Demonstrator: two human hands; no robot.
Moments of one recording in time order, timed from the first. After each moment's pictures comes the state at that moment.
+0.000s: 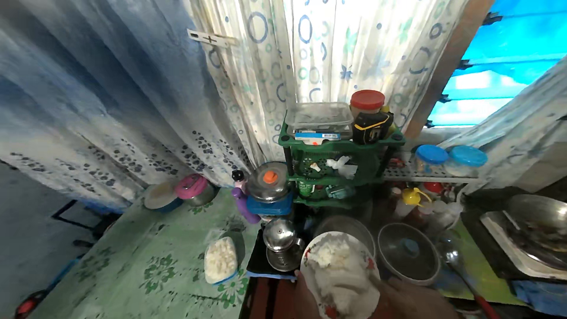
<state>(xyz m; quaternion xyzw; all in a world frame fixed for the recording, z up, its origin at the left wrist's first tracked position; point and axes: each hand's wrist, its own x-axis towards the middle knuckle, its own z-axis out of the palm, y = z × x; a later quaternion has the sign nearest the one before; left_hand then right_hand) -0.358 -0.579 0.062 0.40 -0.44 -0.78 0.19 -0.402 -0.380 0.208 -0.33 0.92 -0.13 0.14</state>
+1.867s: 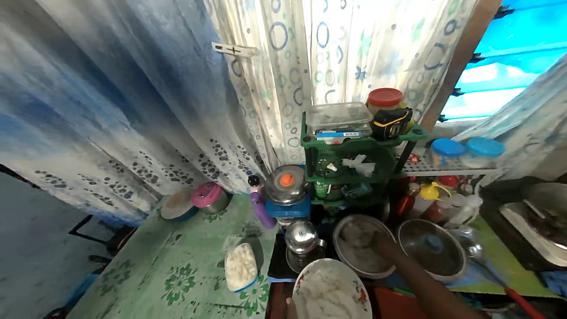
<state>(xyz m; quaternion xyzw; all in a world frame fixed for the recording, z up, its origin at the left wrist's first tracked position) -0.271 -0.674 0.025 0.40 -0.53 -0.73 0.18 -0.542 -0.463 0.046 -0.03 0.92 -0.20 0.33</state>
